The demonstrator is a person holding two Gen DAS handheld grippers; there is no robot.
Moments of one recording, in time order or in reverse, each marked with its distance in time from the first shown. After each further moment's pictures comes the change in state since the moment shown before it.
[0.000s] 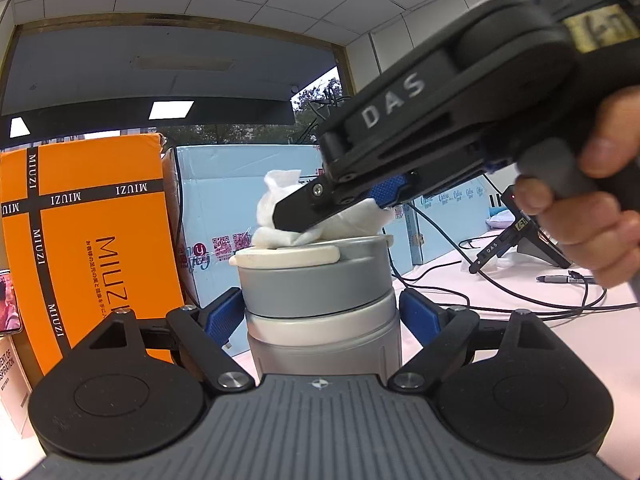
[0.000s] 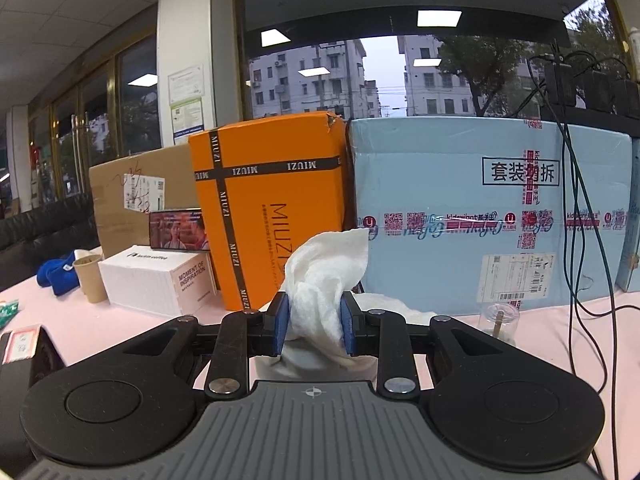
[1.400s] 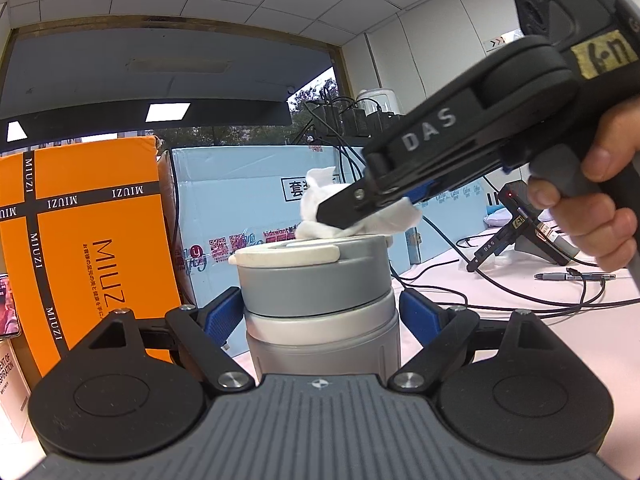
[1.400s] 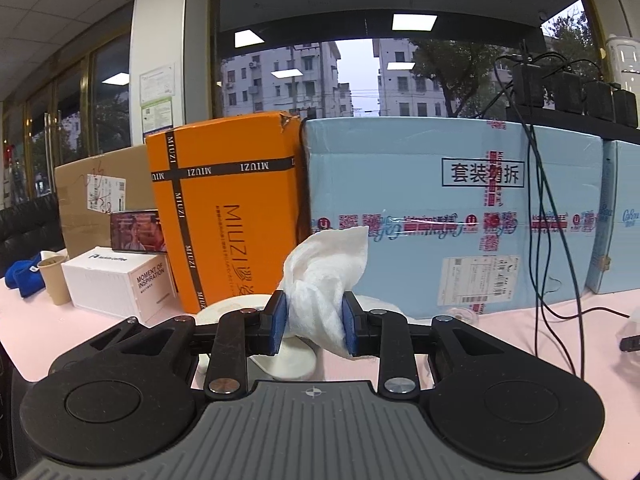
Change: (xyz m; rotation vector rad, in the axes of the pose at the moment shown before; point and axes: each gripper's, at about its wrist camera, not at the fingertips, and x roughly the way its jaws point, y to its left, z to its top) left arm 0.000 -0.001 0.000 0.009 -0.001 -0.006; right arm -0.002 -0.018 -0.004 -0.026 -0.004 -0.103
